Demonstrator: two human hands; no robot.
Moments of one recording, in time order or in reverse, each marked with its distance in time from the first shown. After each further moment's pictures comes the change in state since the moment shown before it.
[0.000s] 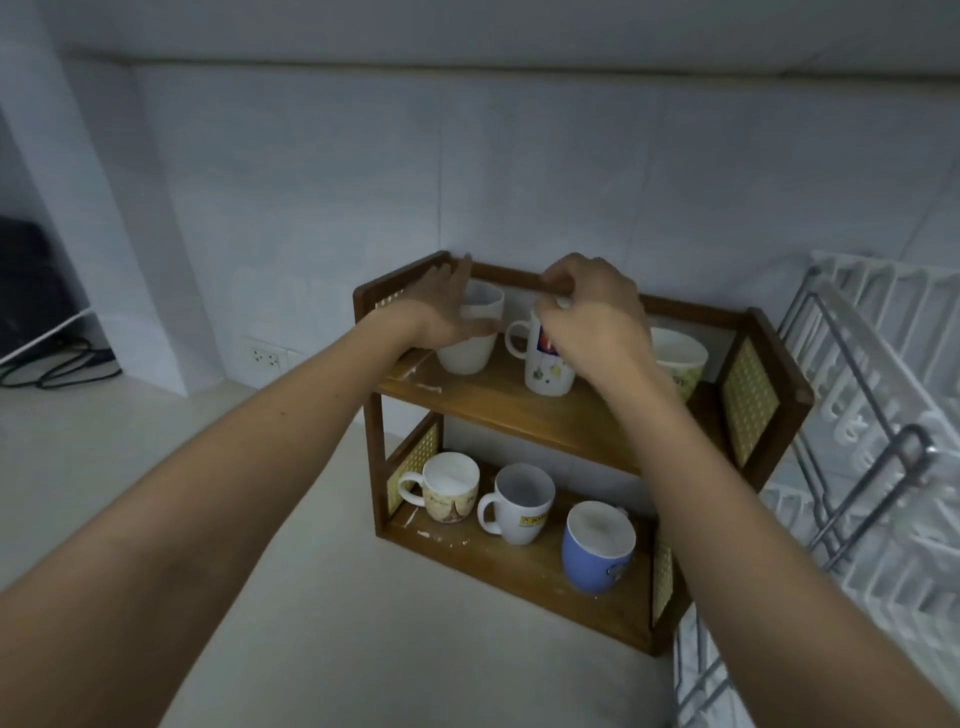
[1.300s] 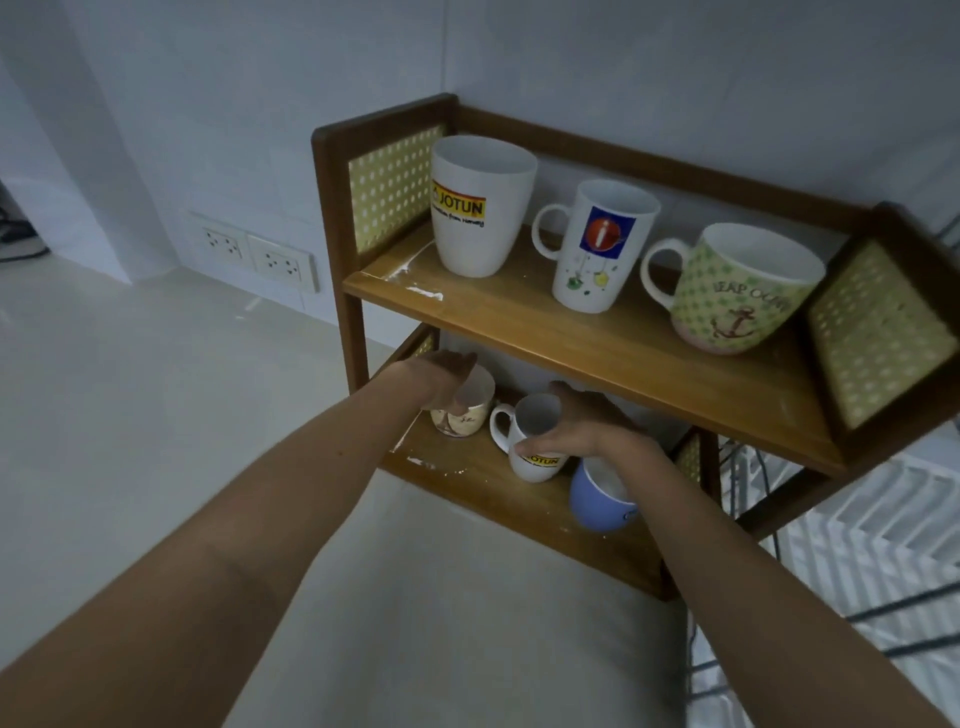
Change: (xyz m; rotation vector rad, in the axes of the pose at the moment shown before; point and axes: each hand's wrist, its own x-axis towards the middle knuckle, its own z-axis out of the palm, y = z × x) left_hand -0.019 -0.055 0.191 0.179 -0.568 -0.048; right_hand -0.070 0.136 0.151 -0.068 -0.999 0.472
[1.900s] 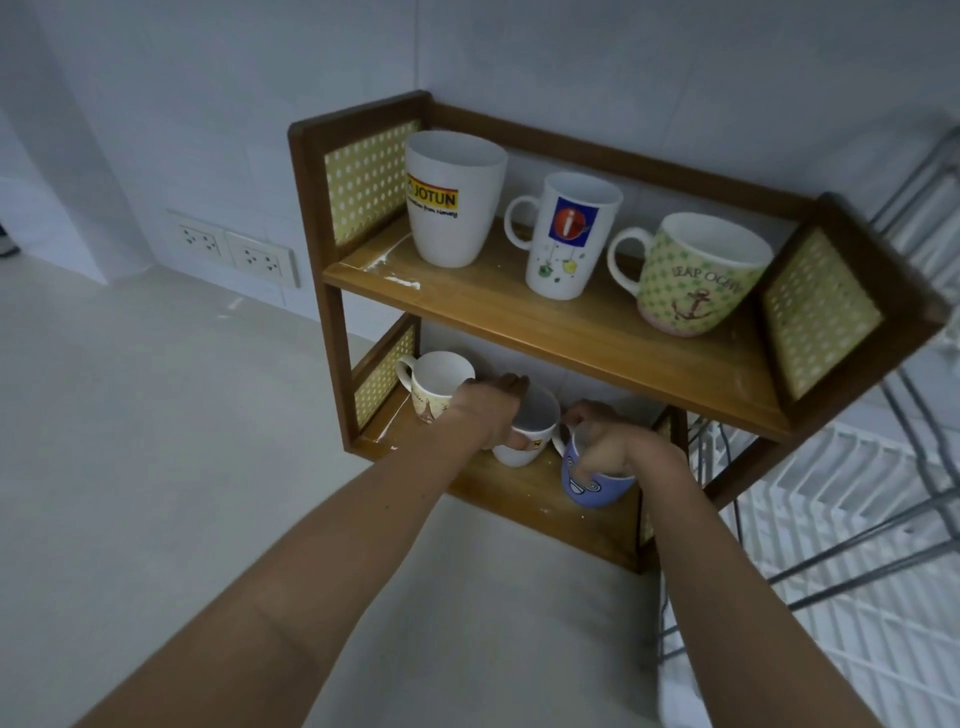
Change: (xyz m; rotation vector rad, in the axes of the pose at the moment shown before) left_hand -0.011 0.086 0.031 0.153 0.157 0.159; right_hand -0.021 0.052 -0.007 -0.248 0.012 0.056
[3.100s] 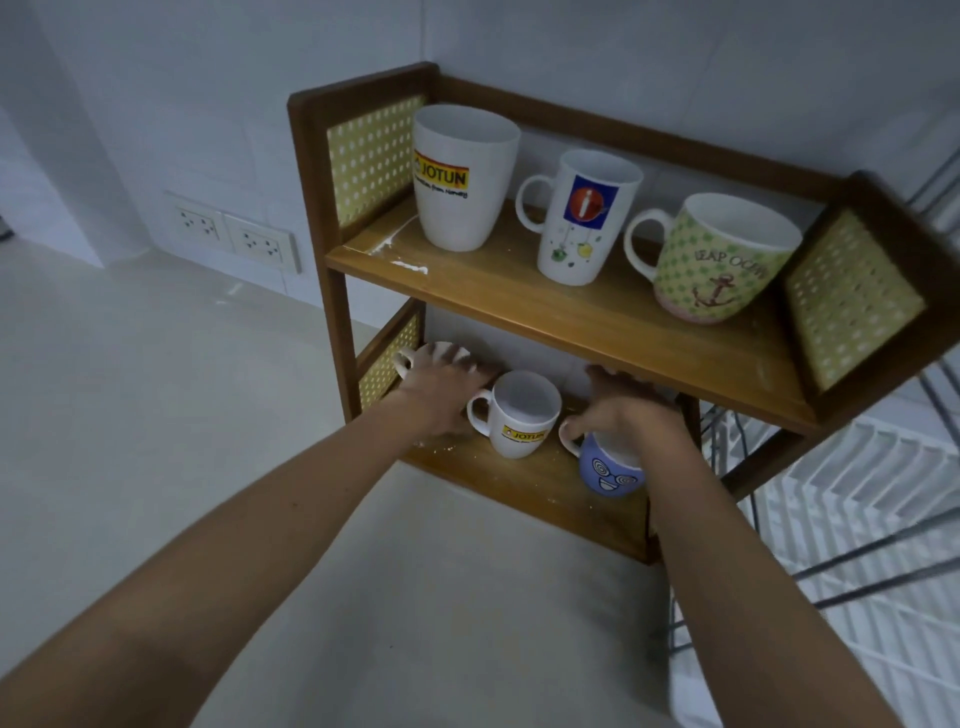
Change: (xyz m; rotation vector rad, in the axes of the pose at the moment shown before) left_hand -0.029 -0.051 0.002 0.110 0.000 0.001; right_hand 0.005 -0.022 -0.016 0.070 0.021 0.136
